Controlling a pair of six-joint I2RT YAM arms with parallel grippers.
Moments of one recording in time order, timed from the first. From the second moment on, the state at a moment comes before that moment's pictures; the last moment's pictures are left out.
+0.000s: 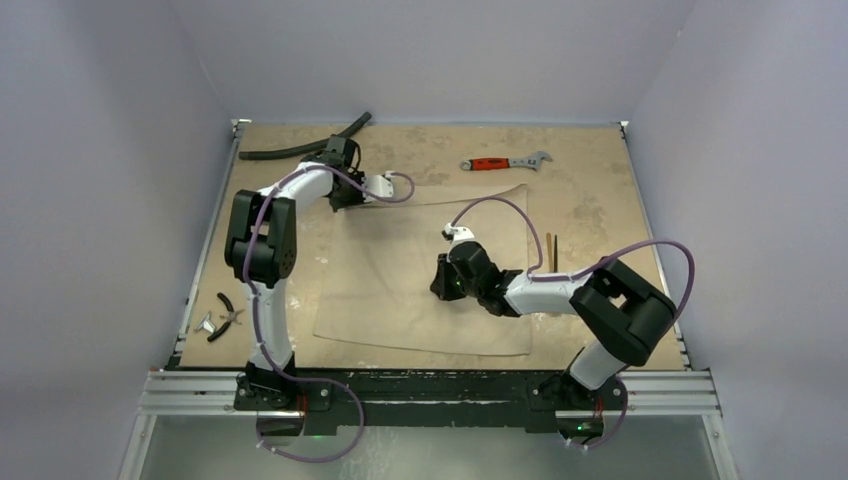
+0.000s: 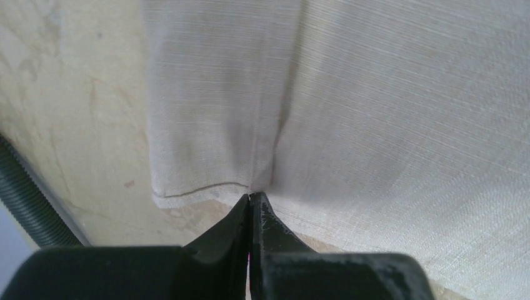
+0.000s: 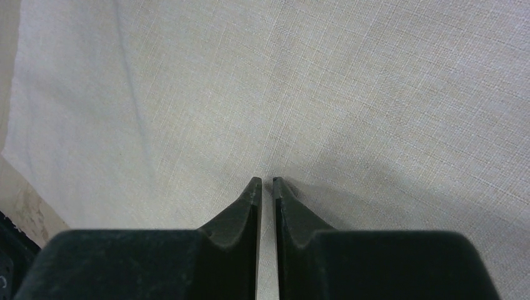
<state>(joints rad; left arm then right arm) -0.22 2.10 1.54 -0.61 0.10 1.22 0.84 1.61 0.64 0.25 0.03 0.61</state>
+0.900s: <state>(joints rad) -0.25 1.97 1.54 -0.67 0.34 0.77 0.67 1.61 0.94 0.15 0.00 0.56</state>
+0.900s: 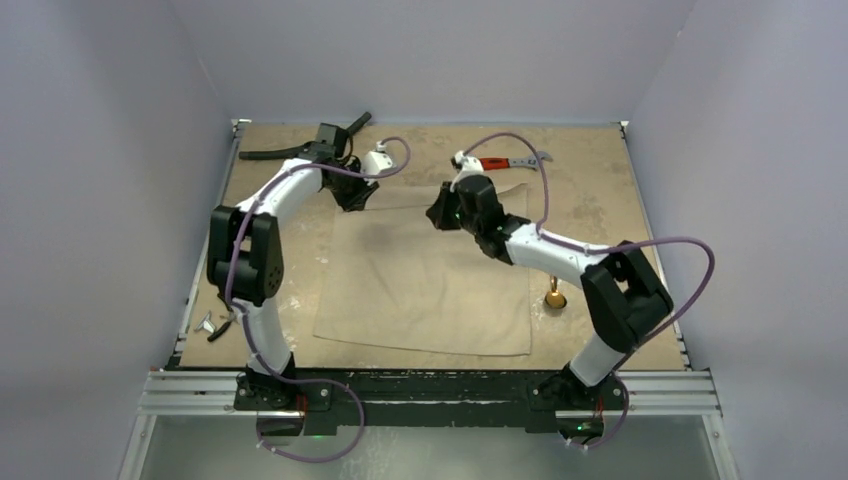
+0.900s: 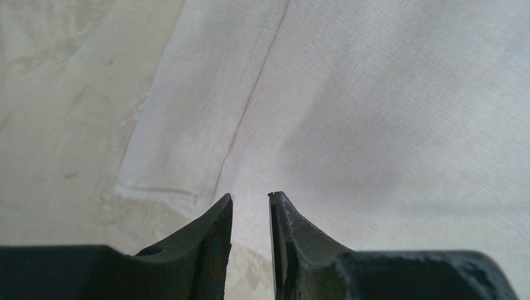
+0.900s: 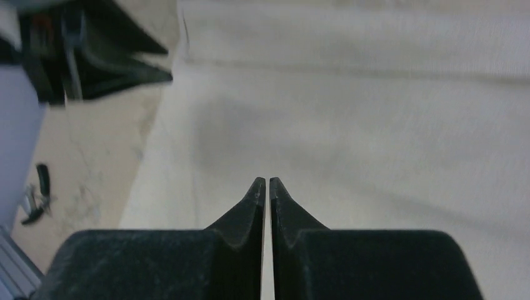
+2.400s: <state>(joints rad) -0.42 1.46 0.72 -0.42 0.20 1.17 0.73 2.55 1.90 0.23 -0.13 0.61</state>
